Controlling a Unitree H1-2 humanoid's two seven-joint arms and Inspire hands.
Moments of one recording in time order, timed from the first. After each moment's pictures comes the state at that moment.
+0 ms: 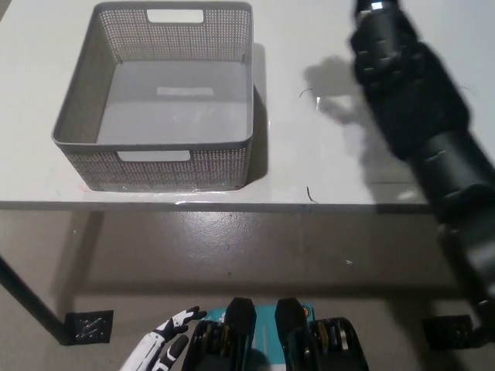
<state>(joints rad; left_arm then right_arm) 0.16 0.23 -0.17 -0.07 0.18 -0.19 -0.19 -1.27 -0.07 0.24 0.93 -0.42 -0.06 -0.25</state>
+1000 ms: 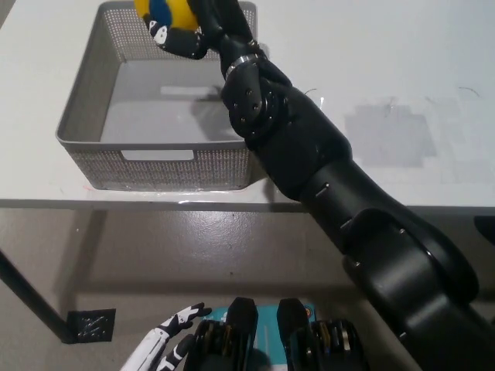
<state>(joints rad) 0.15 0.23 -0.18 -0.07 0.18 -0.20 -0.20 -1.32 0.15 0.31 1.11 -0.44 -0.06 -0.24</state>
